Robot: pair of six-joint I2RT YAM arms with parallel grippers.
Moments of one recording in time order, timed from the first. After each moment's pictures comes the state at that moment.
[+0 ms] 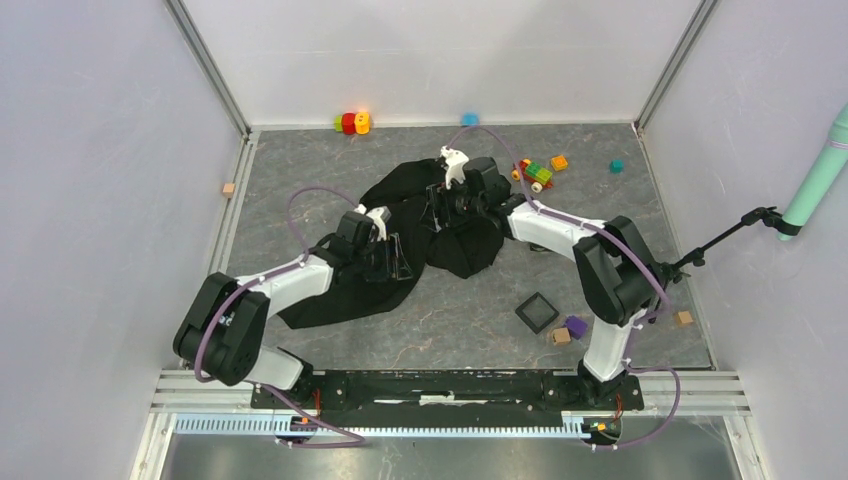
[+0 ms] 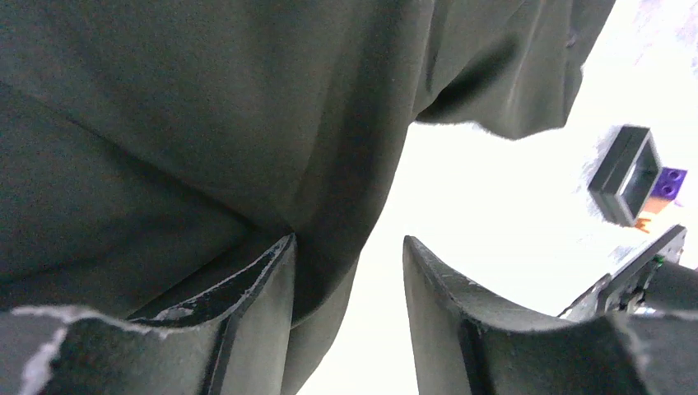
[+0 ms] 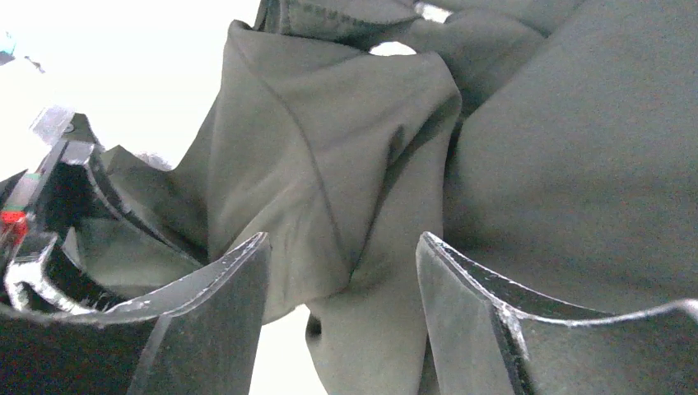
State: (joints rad) left arm -0.46 1.44 0.68 -0.06 0.29 -0.51; right arm 0.57 1.82 1.21 0.03 -0.31 0.20
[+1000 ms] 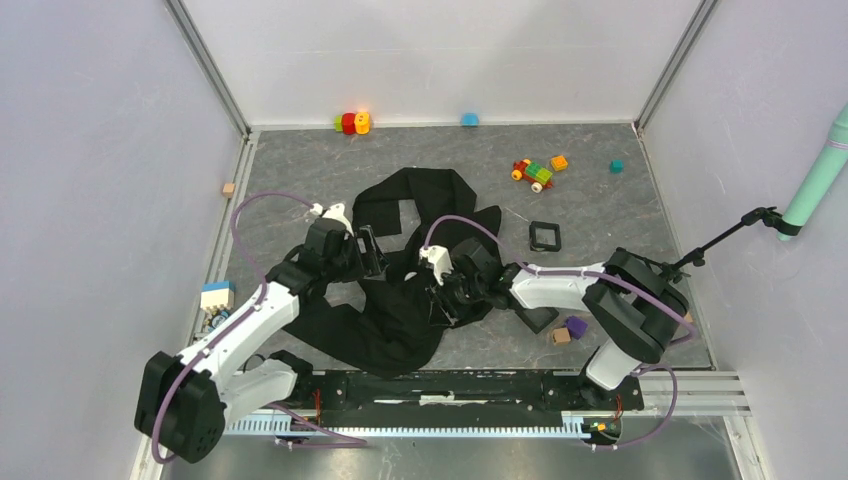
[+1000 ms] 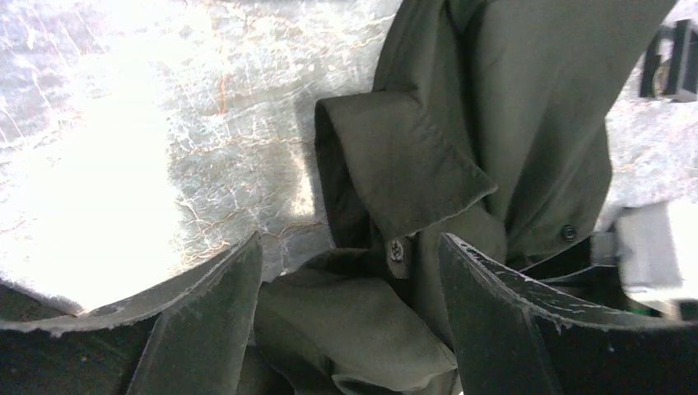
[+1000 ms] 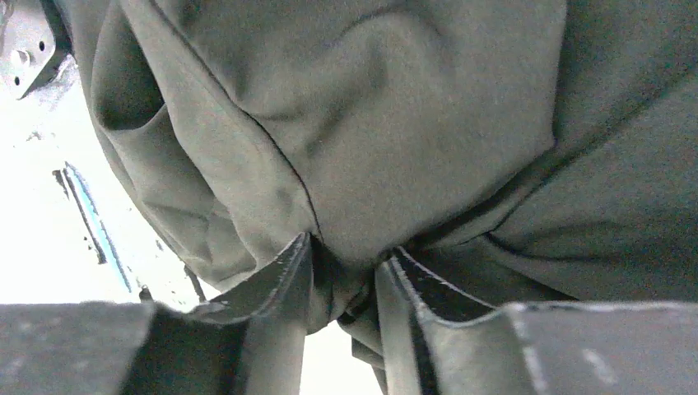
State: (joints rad) left arm -0.44 1.02 0.63 -0.32 0.00 -0.59; right arm 0.88 1.64 0.74 0.05 -0.42 0.13
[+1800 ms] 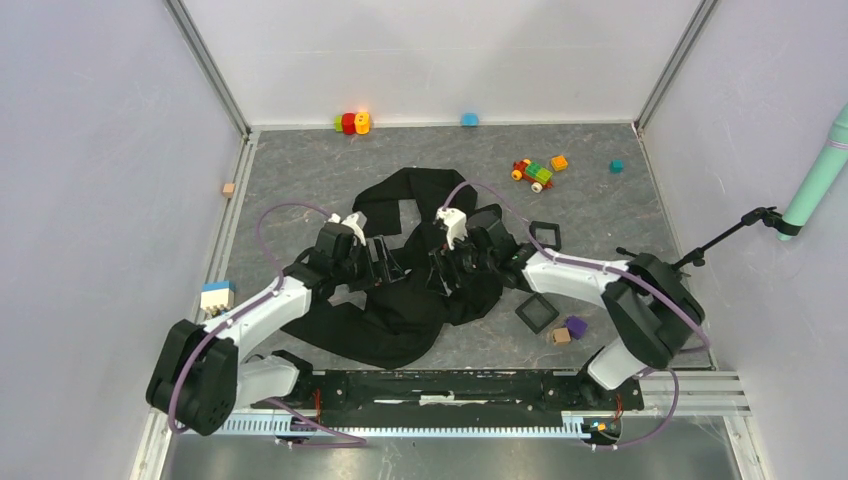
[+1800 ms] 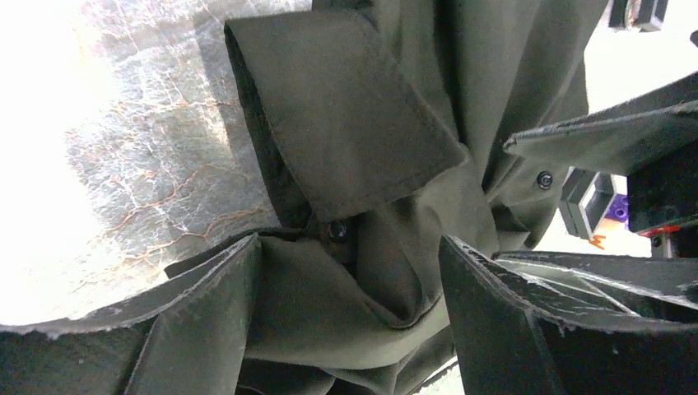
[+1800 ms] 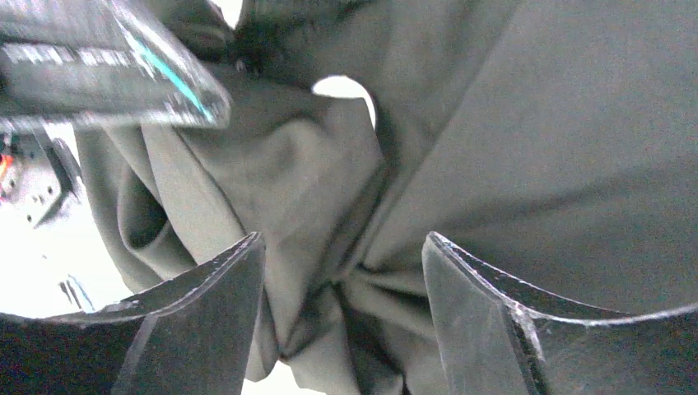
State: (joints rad) left arm -0.44 1.16 0.55 -0.15 0.22 -0.64; right arm 0.75 1.54 0.78 0.07 -0.35 0.18
